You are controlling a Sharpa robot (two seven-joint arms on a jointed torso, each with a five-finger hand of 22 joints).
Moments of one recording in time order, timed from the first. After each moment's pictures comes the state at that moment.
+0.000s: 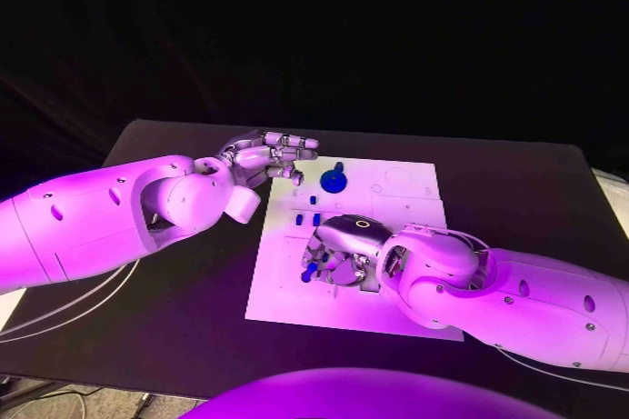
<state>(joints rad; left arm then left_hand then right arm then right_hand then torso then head) 1.21 -0.88 -0.03 1.58 0.02 -0.13 0.17 1.42 -0.13 0.47 -0.07 0.14 1.03 0.18 0.11 0.07 1.13 0.11 0.22 0.09 1.18 0.01 1.01 0.52 0.16 1.21 0.11 0.49 1.05 1.03 -0.68 -0.04 1.78 -1.63 -0.18 -0.21 1.37 -0.06 0.45 -0.06 0.08 1.18 0.12 0.09 0.10 1.22 0.06 0.11 0.06 1.46 -0.02 1.25 1.10 0.12 1.39 0.07 1.23 0.99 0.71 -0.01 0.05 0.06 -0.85</state>
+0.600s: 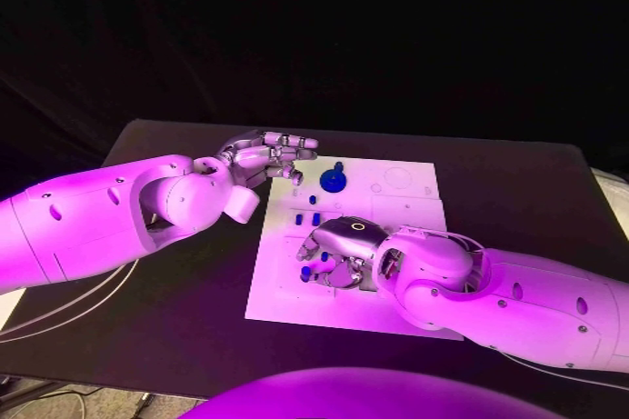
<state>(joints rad) 1.21 -0.88 -0.03 1.58 0.02 -0.13 0.17 1.42 -0.13 0.47 -0.07 0.14 1.03 0.18 0.11 0.07 1.13 0.11 0.22 0.09 1.18 0.01 1.01 0.53 0.16 1.21 0.11 0.49 1.05 1.03 -0.67 -0.05 1.78 -1.67 -0.17 -0.23 1.32 -0.12 0.36 -0.05 0.12 0.97 0.18 0.06 0.06 0.96 0.12 0.06 0.06 1.47 0.02 1.25 1.08 0.12 1.37 0.11 1.21 0.97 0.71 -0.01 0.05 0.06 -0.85</state>
